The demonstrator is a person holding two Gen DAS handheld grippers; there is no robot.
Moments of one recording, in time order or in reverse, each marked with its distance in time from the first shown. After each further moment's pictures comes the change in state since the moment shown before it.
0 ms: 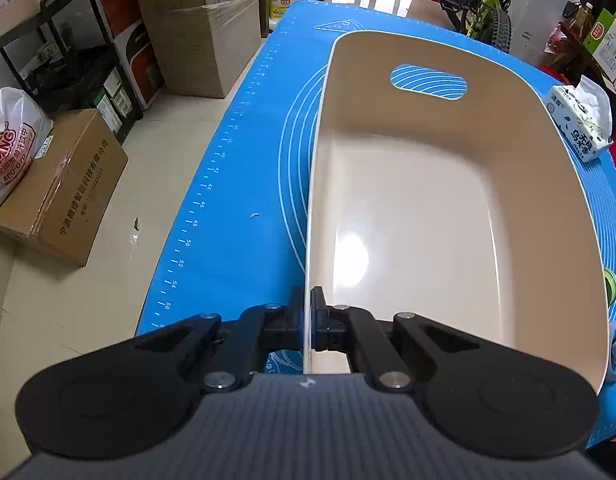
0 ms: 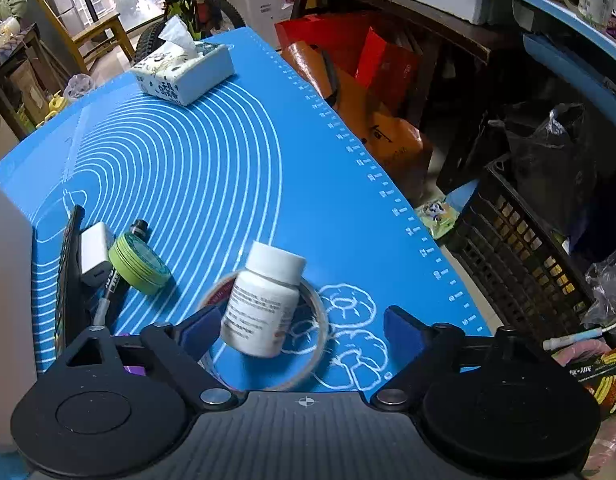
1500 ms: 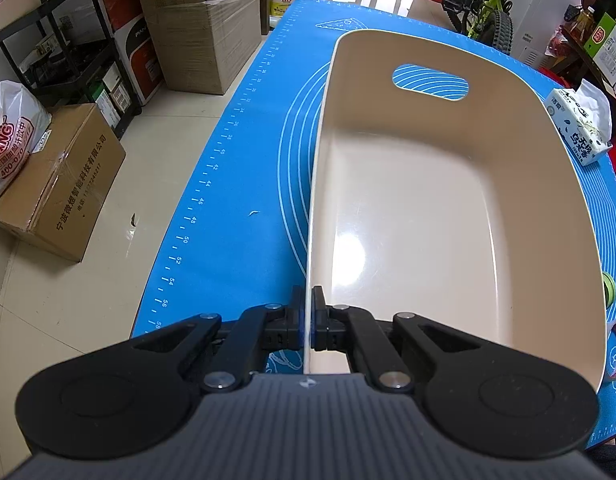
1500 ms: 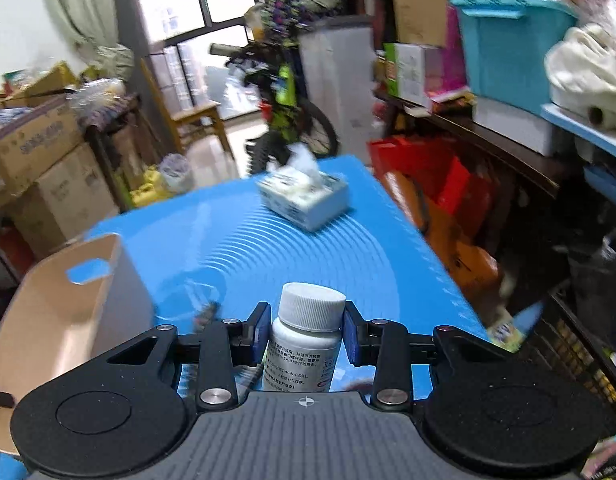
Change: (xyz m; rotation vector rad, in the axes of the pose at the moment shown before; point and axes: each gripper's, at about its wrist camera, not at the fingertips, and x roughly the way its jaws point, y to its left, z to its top) left arm 0.002 -0.001 -0.001 -0.016 0.005 -0.011; right arm -0.086 0.057 0.010 -0.133 -0.344 0.259
